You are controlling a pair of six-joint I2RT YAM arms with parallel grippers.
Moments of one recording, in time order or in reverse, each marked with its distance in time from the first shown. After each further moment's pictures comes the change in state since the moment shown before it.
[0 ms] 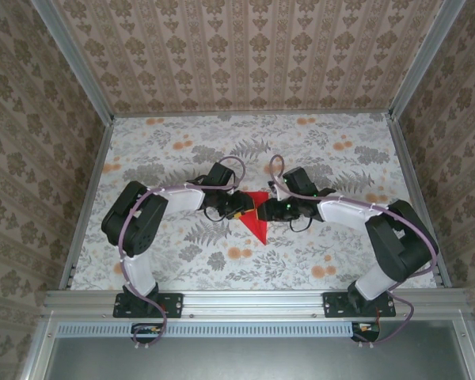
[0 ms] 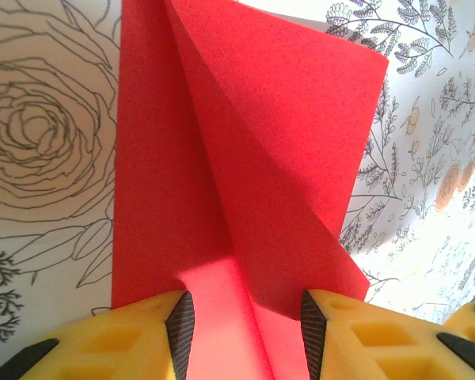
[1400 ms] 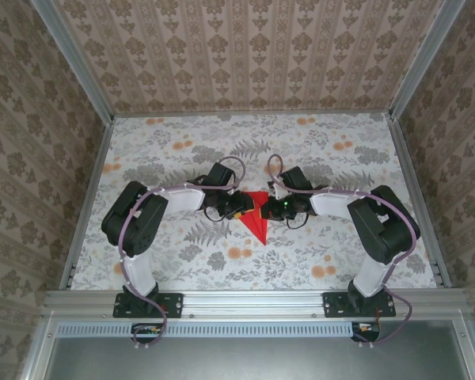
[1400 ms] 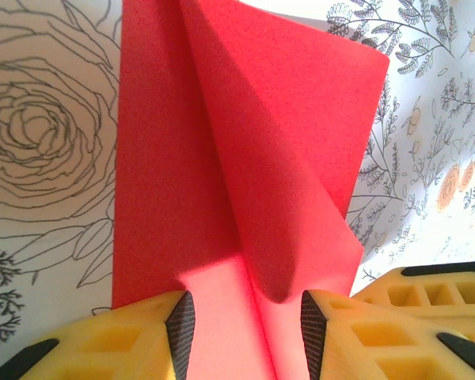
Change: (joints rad) left arm 0.000 0.000 0.000 -0.001 -0.003 0.000; right arm -0.012 0.169 0.052 0.017 -0.011 0.038
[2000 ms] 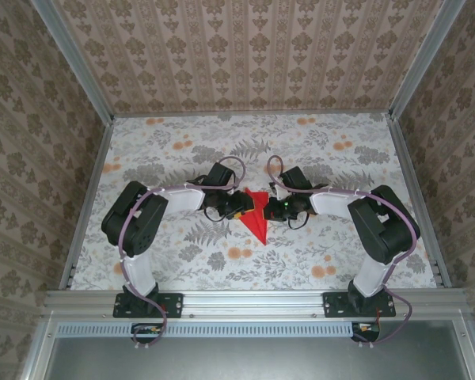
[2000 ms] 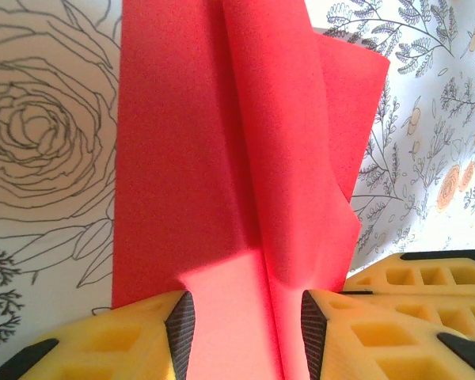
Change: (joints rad) left arm 0.000 0.000 0.000 -0.001 0.000 0.000; right arm 0.000 0.000 0.013 -0.059 0.060 -0.027
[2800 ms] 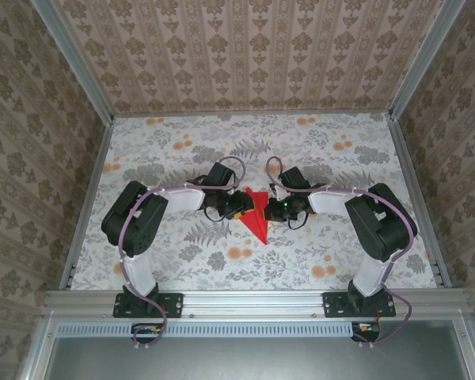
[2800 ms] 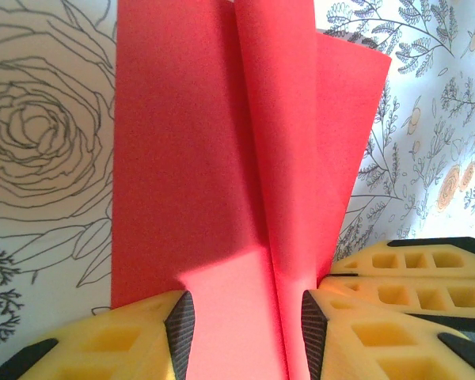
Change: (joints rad) left arm 0.000 0.000 0.001 -0.002 0.000 0.000; right arm 0.000 0.026 0.013 -0.018 0.031 -0.006
